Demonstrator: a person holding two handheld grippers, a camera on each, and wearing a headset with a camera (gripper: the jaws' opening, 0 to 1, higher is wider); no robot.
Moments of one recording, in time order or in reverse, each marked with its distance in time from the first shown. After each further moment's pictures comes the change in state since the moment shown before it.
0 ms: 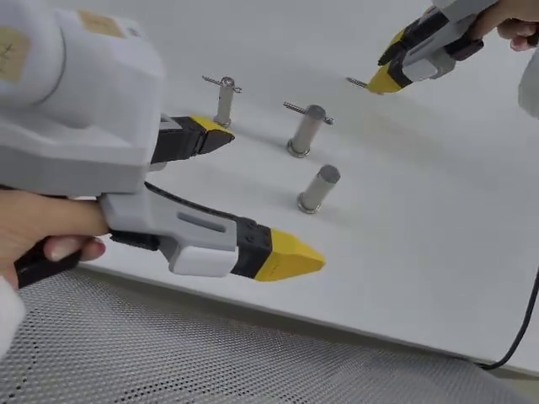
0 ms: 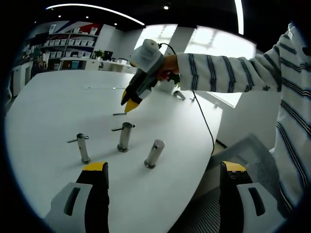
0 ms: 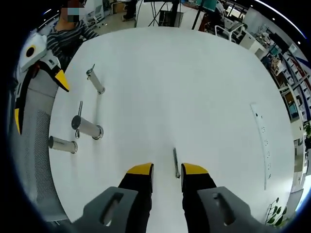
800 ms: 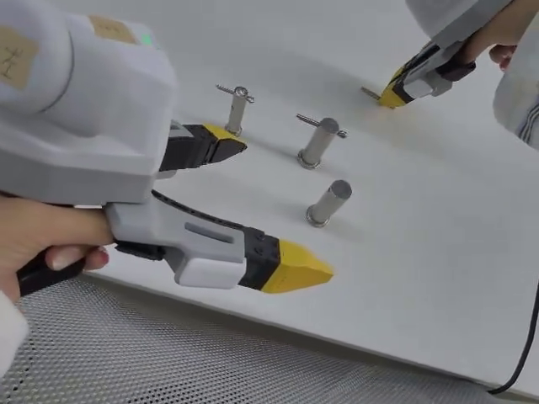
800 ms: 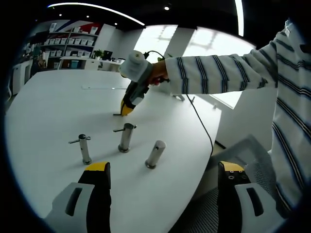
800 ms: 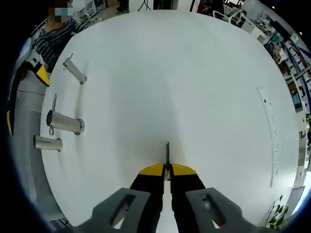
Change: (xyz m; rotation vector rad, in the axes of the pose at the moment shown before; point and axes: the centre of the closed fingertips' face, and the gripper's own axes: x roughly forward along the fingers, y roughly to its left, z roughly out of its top) left arm -0.002 0.002 0.002 -0.009 -0.001 -0.013; right arm 0.018 -0.001 -0.016 -0.004 0.104 0.022
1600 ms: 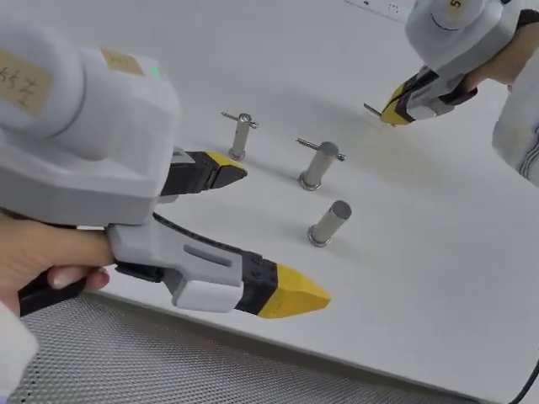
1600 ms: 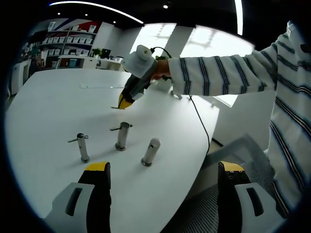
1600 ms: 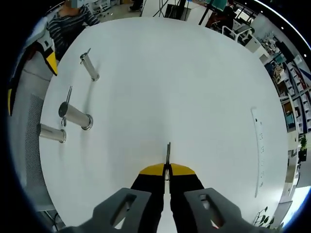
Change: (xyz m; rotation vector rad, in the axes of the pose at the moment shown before) left arm -0.005 -0.009 0.002 0.005 0.018 -0.017; right arm -0.023 -0.011 0.015 -0.121 -0.080 -0.072
